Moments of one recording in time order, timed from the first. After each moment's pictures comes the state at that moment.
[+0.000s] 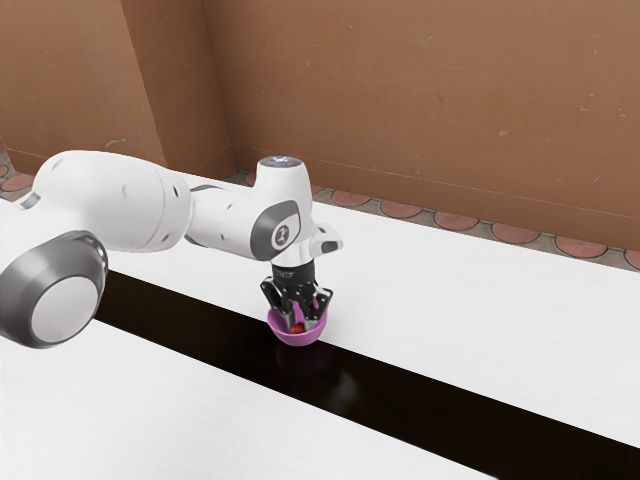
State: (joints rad) arm -0.37 0.58 0.26 -1.70 -0.20 2.17 -0.11
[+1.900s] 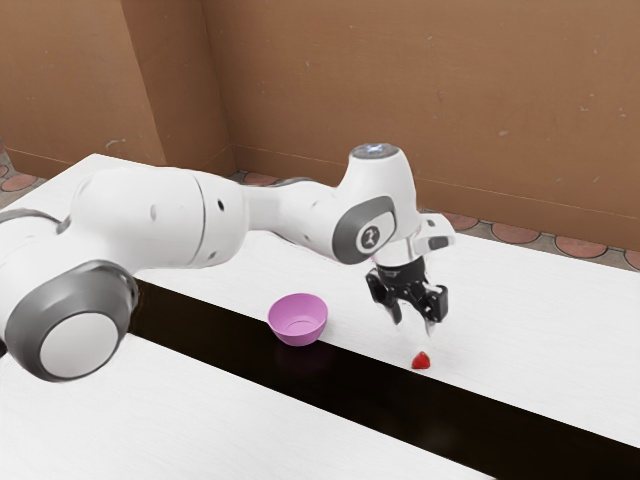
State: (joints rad) arm -0.45 0.69 0.05 -1.41 -0.19 2.18 -0.15
